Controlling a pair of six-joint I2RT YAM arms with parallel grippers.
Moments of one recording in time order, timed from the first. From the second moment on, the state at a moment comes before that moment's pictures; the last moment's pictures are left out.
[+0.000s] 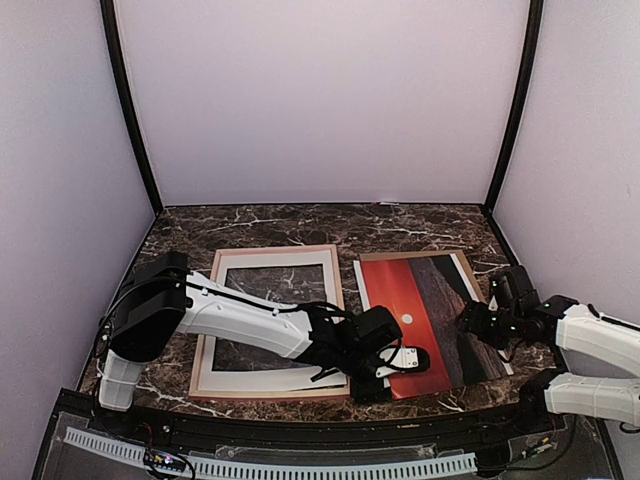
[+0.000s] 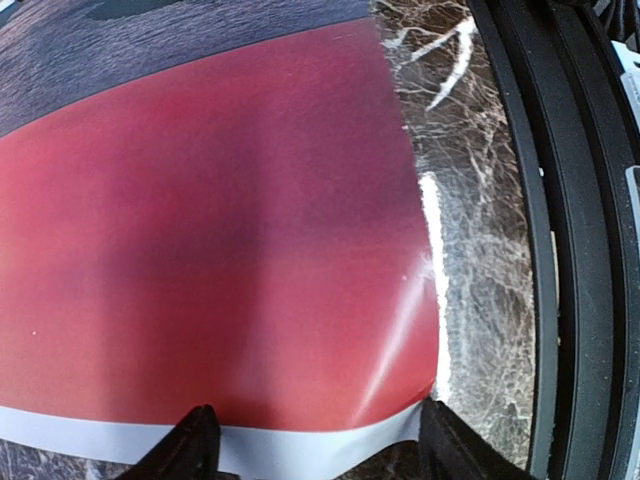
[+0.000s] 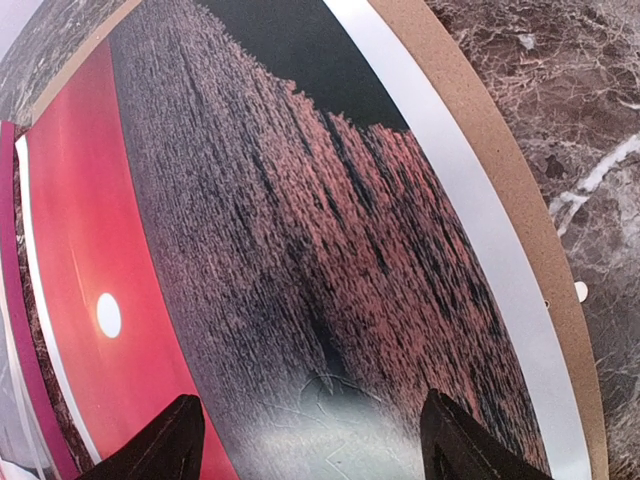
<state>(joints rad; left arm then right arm) -1.30 2.18 1.52 -0.34 0.12 0.27 0.41 0.89 0.38 -0.45 0.08 0.77</state>
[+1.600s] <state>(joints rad) -1.19 2.04 1.33 -0.28 0.21 0.13 0.37 0.90 0.43 -0.53 0.17 0.79</state>
